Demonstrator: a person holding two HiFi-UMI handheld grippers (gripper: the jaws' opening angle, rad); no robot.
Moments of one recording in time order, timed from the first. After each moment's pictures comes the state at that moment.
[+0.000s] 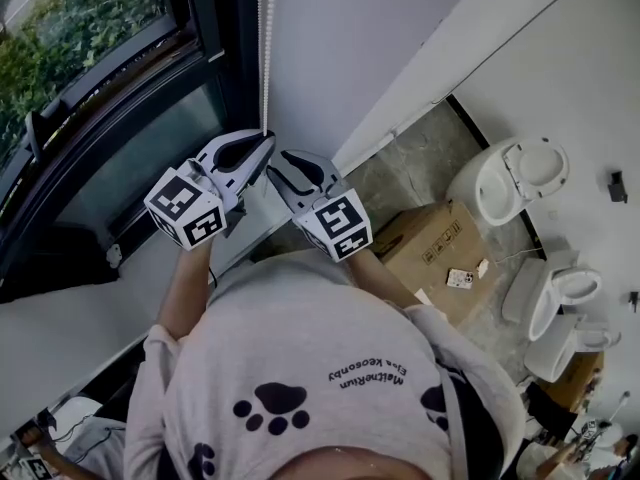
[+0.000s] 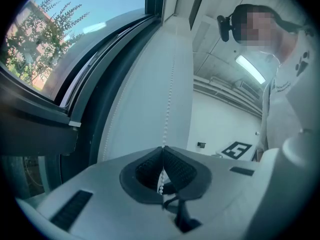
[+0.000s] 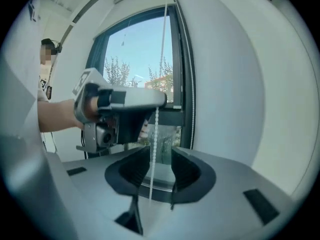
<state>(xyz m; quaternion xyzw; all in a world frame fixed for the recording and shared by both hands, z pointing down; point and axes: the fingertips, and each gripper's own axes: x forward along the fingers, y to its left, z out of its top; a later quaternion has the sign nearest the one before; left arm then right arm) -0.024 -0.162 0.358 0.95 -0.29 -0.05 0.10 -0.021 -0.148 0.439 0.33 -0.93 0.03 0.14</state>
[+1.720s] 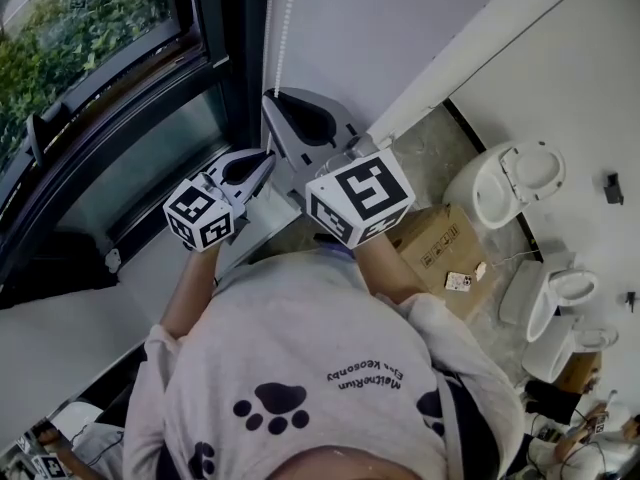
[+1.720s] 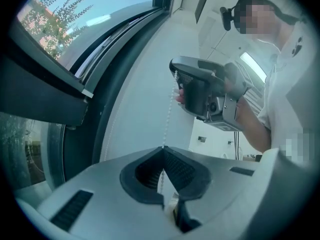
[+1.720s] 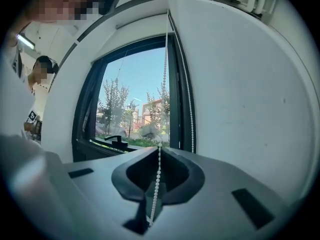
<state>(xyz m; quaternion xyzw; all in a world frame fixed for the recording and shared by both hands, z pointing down) -0.029 -0.167 0.423 0.95 -0.29 -0.03 0.13 -0.046 -0.184 0.262 0.35 -0.94 -0.01 0.00</state>
